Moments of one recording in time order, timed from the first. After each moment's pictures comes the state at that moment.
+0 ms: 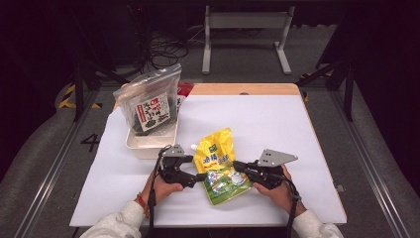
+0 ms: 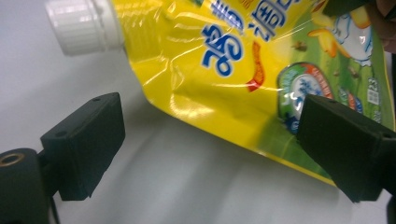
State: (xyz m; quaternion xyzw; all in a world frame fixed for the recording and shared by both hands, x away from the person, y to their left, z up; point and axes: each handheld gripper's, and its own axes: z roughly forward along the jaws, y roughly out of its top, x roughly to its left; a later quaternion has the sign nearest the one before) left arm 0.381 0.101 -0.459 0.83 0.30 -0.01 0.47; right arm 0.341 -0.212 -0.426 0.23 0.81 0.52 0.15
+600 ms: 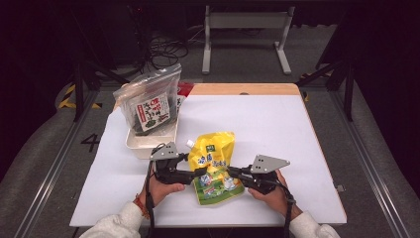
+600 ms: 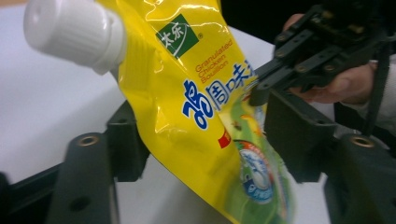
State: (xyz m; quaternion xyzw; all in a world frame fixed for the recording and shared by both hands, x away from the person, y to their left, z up) left arm 0.358 0.111 -0.420 0.80 0.22 0.03 0.56; right arm 0.334 -0.195 -0.435 0.21 0.82 0.51 0.14
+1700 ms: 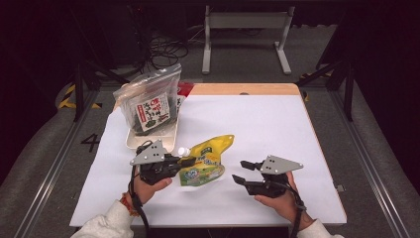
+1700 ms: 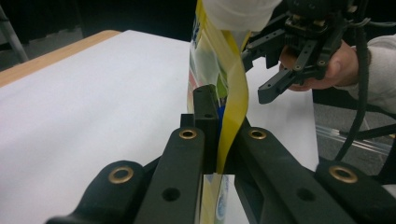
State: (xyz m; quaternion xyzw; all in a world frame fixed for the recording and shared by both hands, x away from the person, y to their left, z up) left arm 0.344 0.142 -0.382 0.80 0.15 0.07 0.58; right arm 0.312 -0.215 -0.412 0.26 0.81 0.50 0.16
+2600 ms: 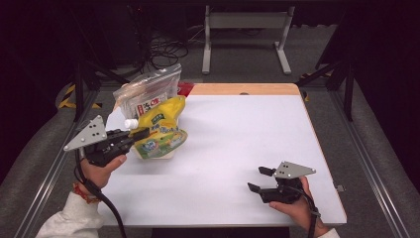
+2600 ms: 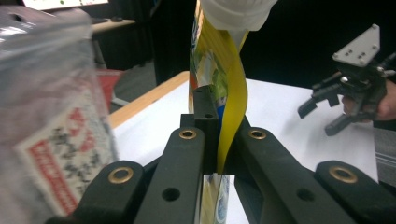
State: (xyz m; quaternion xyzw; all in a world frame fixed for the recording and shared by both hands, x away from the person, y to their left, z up) left arm 0.352 0.241 -0.316 0.75 0.19 0.20 0.60; right arm 0.304 -0.249 -0.431 0.31 0.82 0.46 0.16
